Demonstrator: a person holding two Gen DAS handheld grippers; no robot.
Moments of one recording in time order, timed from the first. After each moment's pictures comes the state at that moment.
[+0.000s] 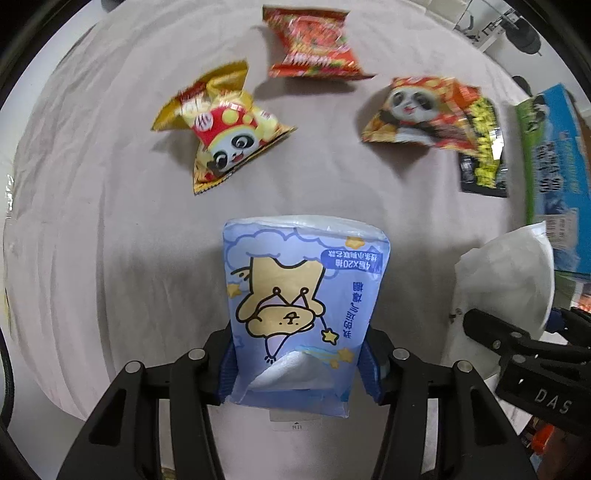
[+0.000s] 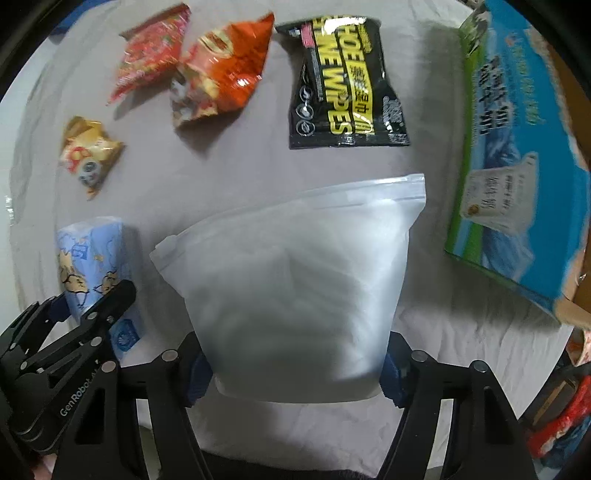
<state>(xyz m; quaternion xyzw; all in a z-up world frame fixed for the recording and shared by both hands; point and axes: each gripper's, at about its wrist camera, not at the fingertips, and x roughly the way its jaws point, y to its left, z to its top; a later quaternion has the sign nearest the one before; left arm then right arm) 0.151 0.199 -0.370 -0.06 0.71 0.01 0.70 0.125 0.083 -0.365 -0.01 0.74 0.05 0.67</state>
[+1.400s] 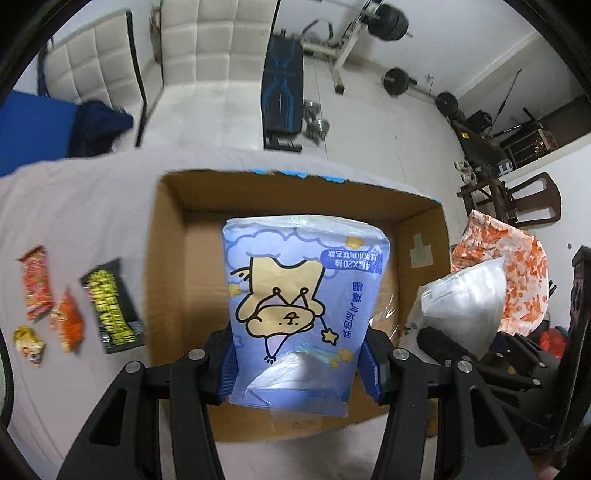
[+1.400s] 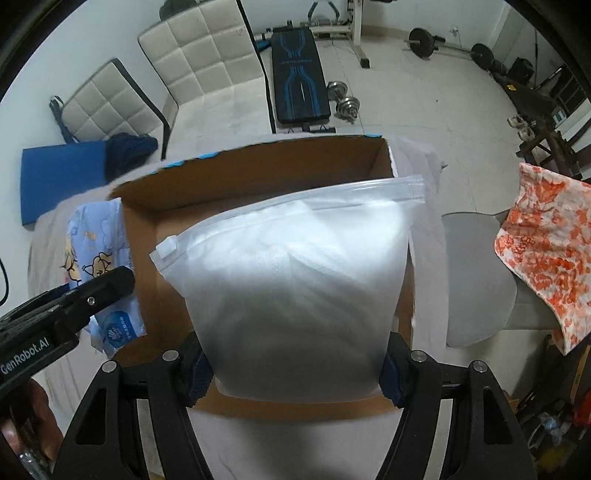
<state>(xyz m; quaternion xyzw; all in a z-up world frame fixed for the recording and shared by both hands) 0.305 -0.149 -0.234 -0.06 0.65 -0.17 0.74 0.213 -0.321 -0.241 0.10 0.63 -0.06 0.76</state>
